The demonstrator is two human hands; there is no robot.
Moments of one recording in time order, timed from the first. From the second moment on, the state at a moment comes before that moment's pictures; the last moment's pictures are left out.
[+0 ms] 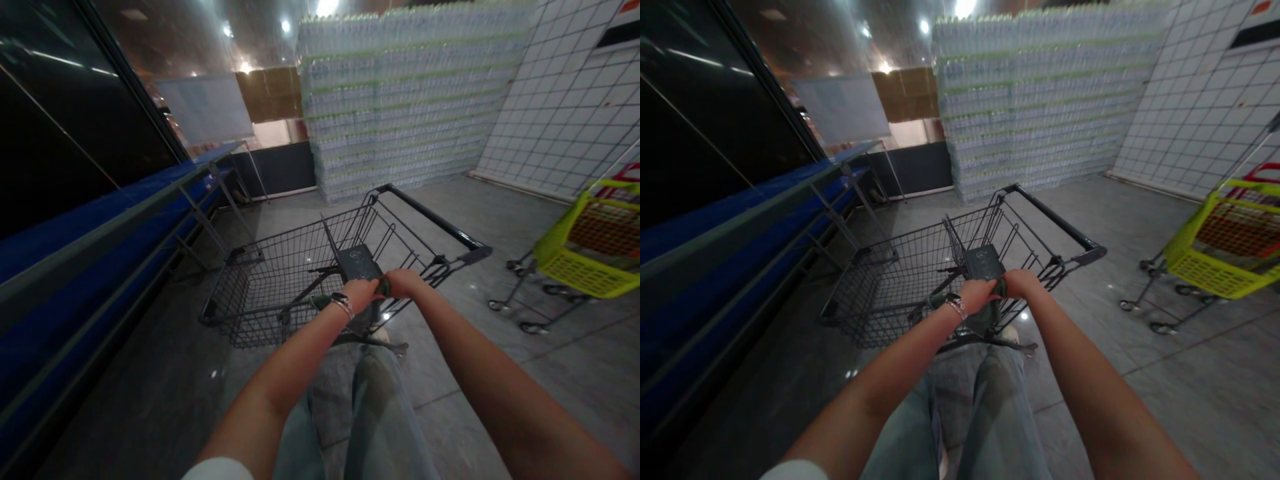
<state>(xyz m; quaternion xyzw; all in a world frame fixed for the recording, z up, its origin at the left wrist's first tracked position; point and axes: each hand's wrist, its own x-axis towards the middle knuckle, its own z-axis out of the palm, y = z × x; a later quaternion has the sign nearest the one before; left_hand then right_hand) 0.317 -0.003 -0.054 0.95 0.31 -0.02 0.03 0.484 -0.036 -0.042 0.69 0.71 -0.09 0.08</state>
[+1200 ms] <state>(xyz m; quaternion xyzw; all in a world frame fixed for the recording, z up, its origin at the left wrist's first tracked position) 0.346 -0.031 -0.052 0.92 0.37 0.00 0.09 0.488 -0.037 -0.048 0.71 0.69 -0.11 0.08</state>
